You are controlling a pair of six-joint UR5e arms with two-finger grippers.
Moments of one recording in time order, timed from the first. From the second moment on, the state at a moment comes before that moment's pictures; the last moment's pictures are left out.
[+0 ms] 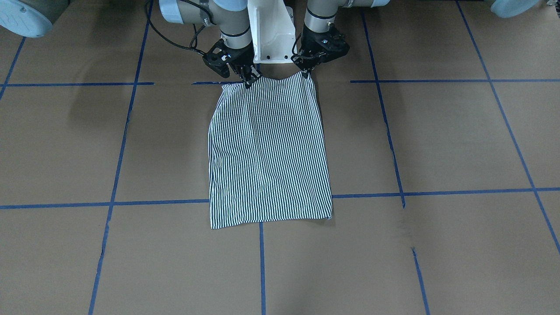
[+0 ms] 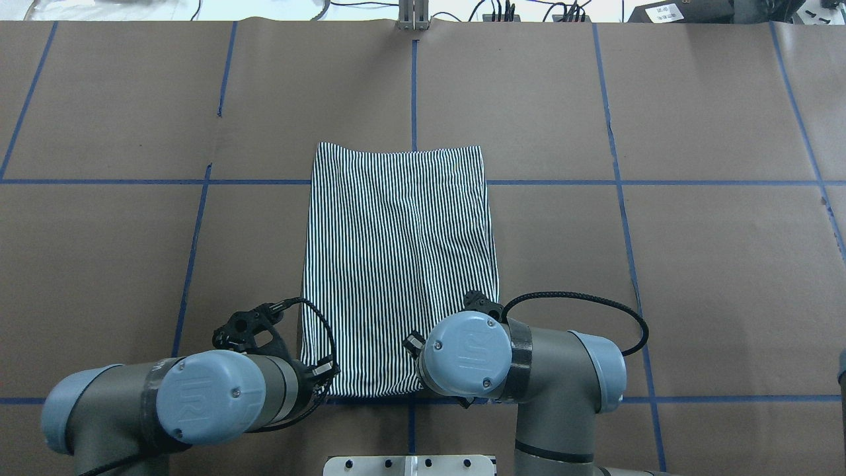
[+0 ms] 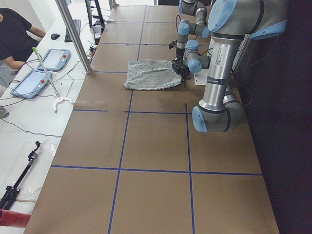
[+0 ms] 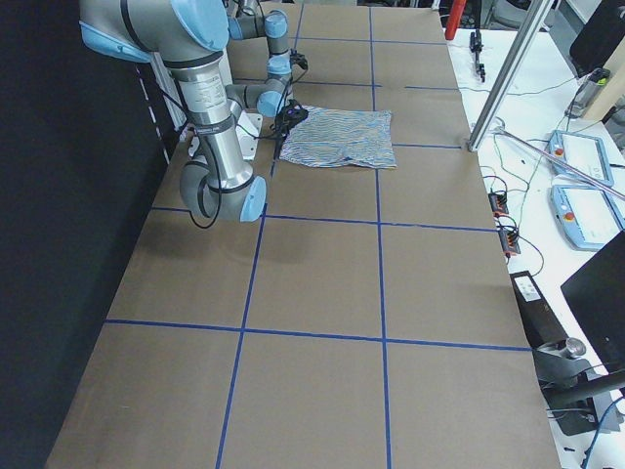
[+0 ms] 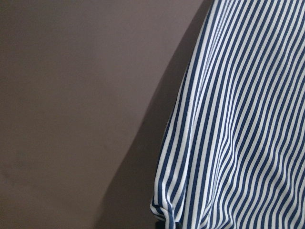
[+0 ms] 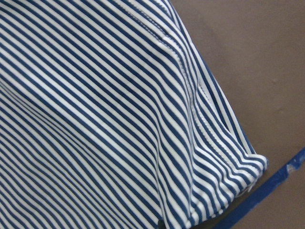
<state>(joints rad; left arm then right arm) -0.17 -1.89 -2.10 -1.60 -1.61 -1.95 0.20 -0.99 1.83 -1.57 1.71 2.22</state>
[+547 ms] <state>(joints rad) -0.21 -1.91 -2.08 -1.60 -1.61 -1.90 0.22 -0.98 1.83 -1.55 1.67 2.15</state>
